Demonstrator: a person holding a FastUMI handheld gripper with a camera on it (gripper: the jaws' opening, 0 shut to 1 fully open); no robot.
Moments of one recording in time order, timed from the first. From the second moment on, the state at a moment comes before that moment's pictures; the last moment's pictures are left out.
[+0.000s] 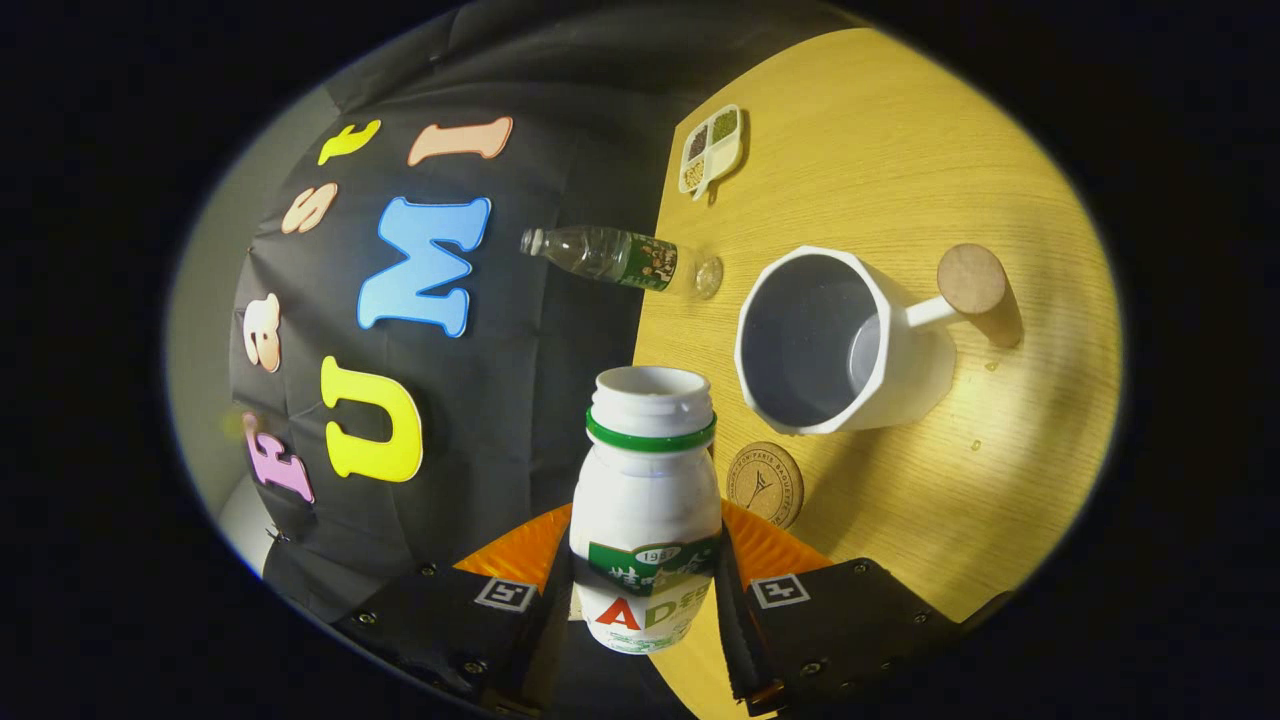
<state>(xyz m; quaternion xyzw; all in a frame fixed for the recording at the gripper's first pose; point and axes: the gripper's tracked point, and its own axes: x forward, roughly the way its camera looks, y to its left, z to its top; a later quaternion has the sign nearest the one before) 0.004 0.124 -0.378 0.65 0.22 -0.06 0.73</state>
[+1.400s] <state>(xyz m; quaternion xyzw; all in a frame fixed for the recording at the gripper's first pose) 0.011 0.121 -0.374 0.73 0.21 -0.09 0.65</state>
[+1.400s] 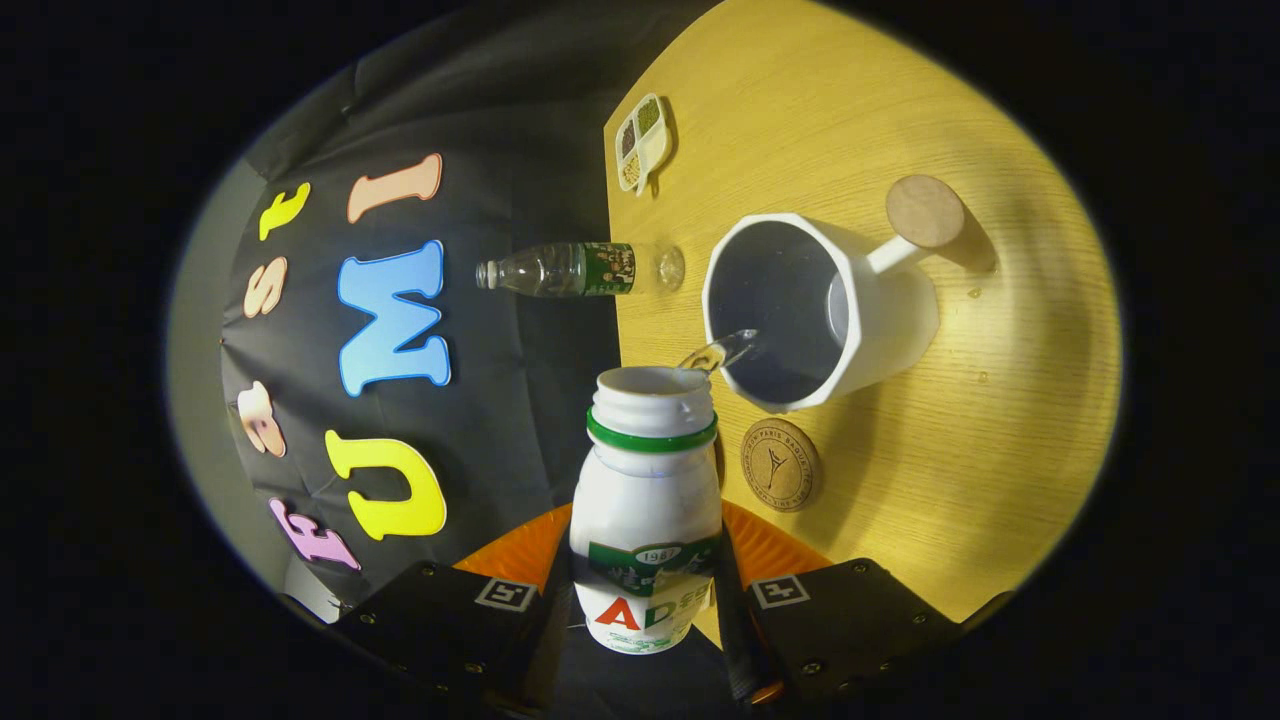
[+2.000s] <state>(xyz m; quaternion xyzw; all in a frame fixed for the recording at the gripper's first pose) 0.011 0.120 -0.372 0.74 0.21 -0.09 0.63</state>
